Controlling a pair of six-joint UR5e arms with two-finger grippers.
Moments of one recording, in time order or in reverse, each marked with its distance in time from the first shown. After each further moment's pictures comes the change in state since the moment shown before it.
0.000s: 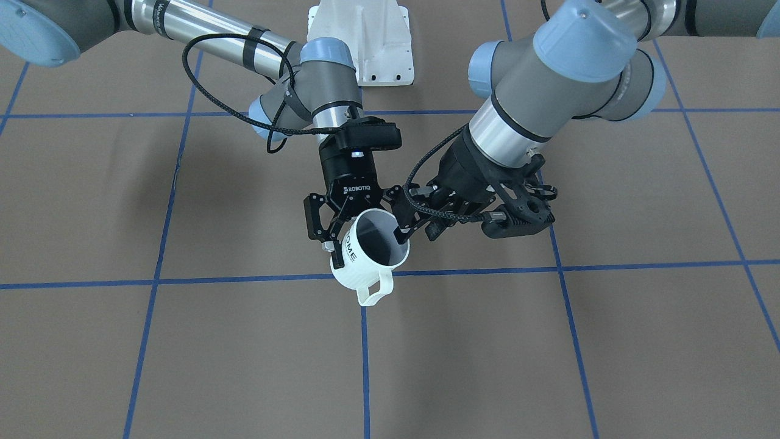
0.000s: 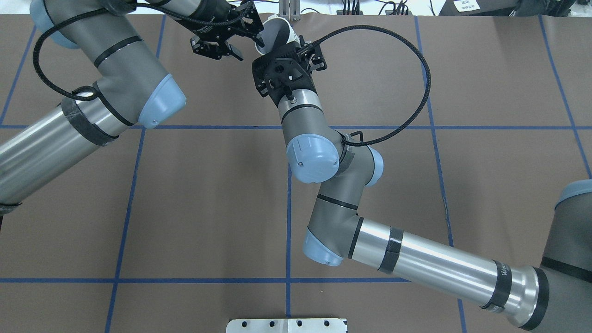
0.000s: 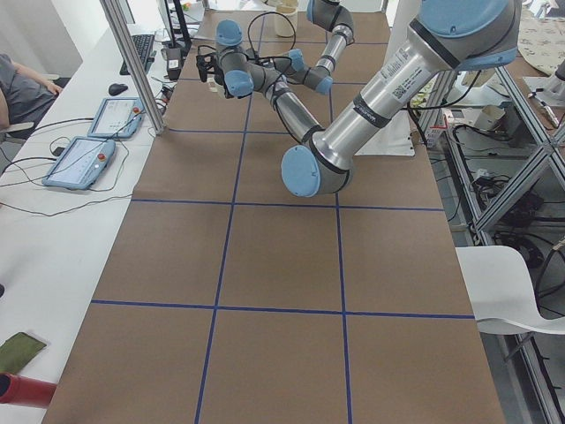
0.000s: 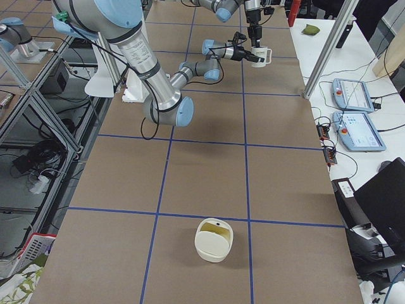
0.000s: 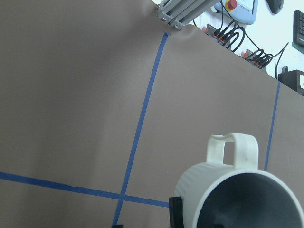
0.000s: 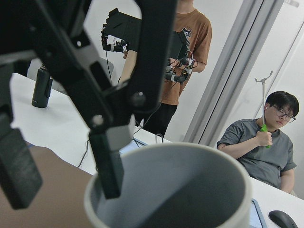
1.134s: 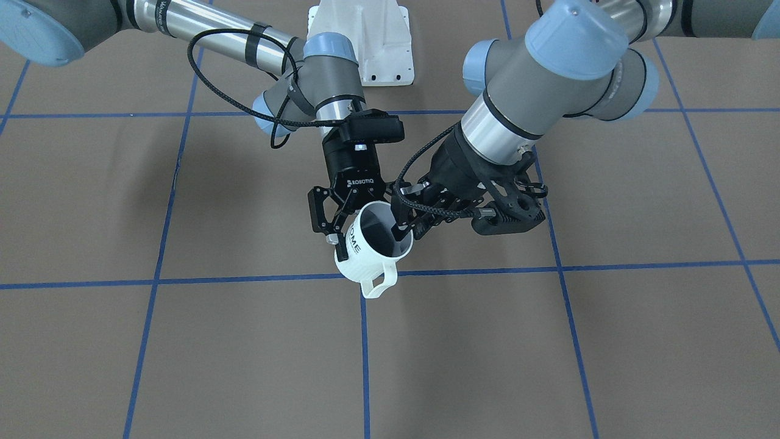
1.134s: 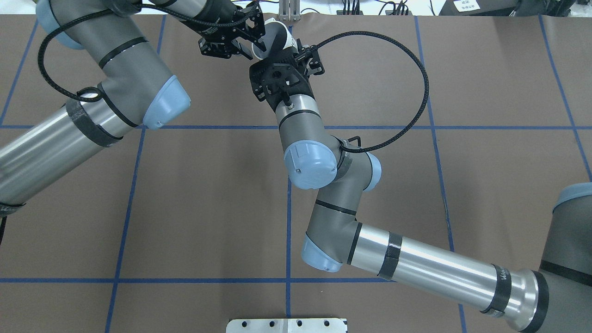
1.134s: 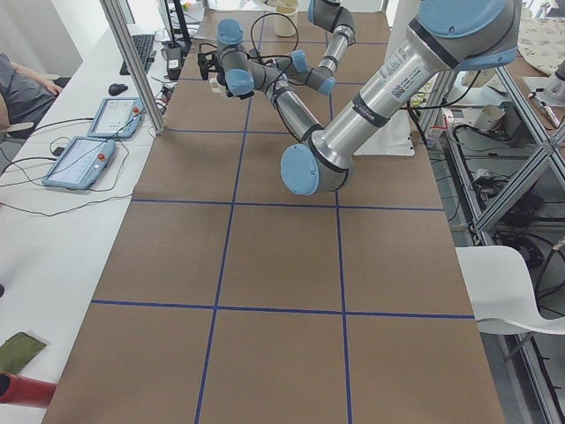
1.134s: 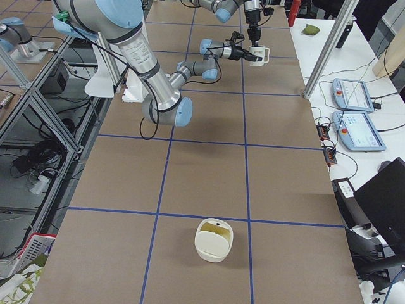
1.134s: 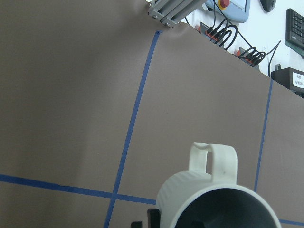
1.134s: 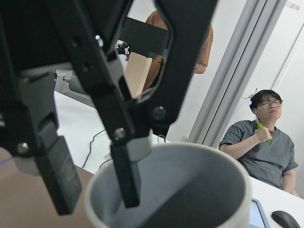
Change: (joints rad) left arm 0.009 -0.009 0.002 -0.005 -0.001 0.000; right arm -0.012 -0.002 0.010 0.000 -0.009 0.000
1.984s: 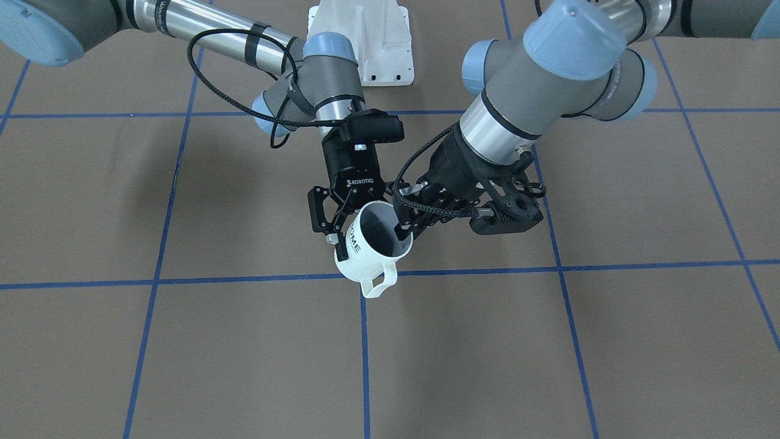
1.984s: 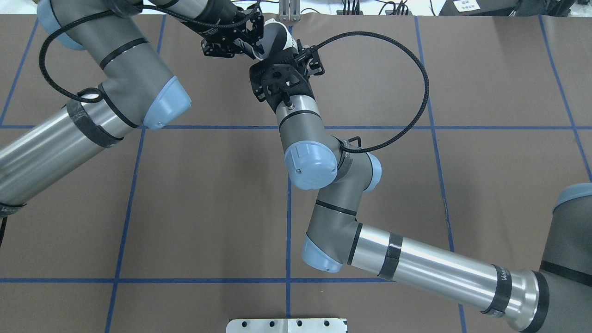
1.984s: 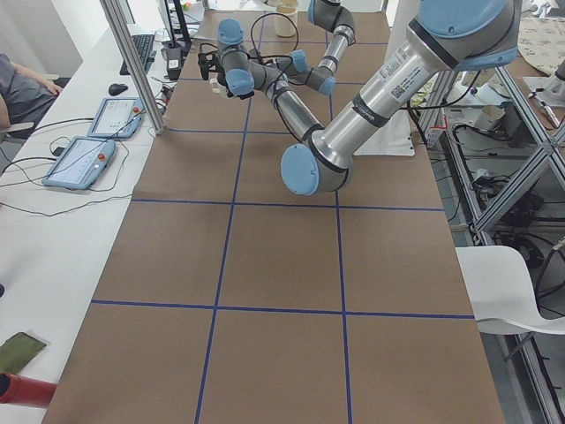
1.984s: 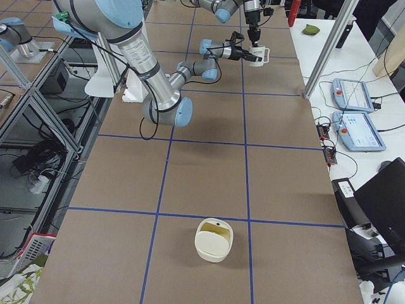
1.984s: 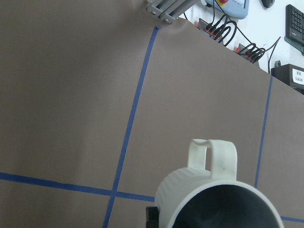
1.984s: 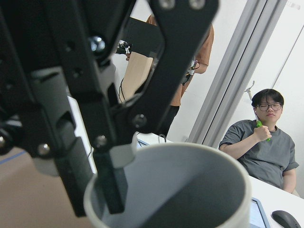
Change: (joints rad) left arm 0.002 0.000 0.001 0.000 0.001 0.004; right arm 0.000 -0.001 0.001 0.000 0.003 -0.002
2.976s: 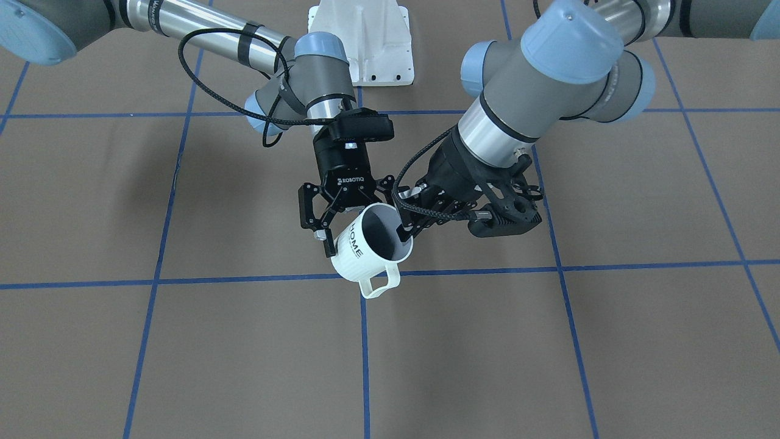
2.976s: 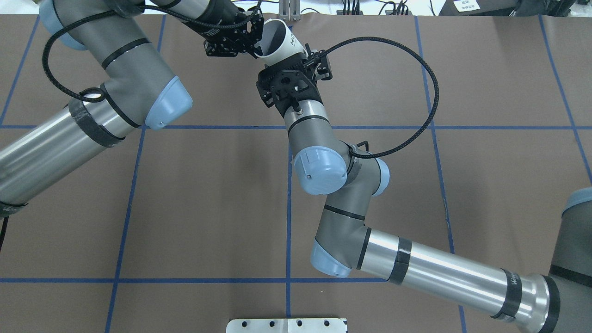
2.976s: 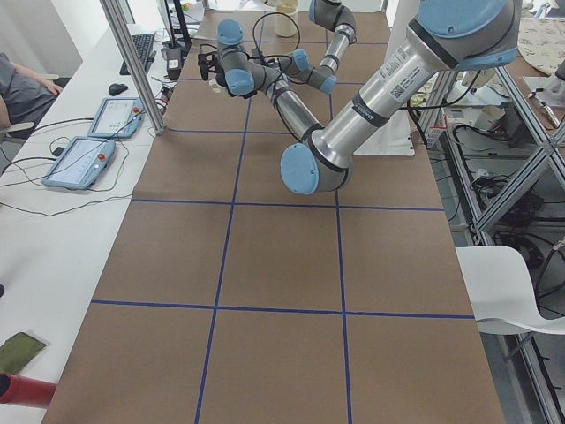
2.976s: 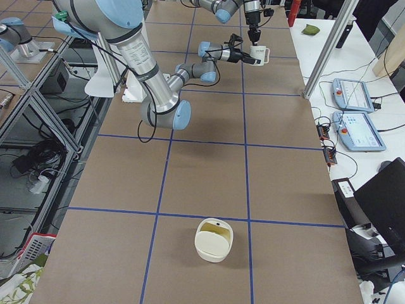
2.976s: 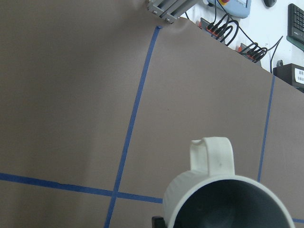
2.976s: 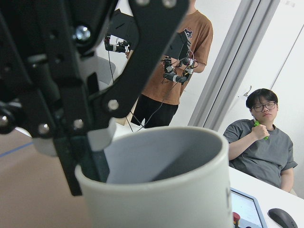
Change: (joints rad) left arm 0.001 -0.004 0.009 0.005 0.001 0.004; right arm -0.012 -0.045 0.047 0.004 -0.005 -0.011
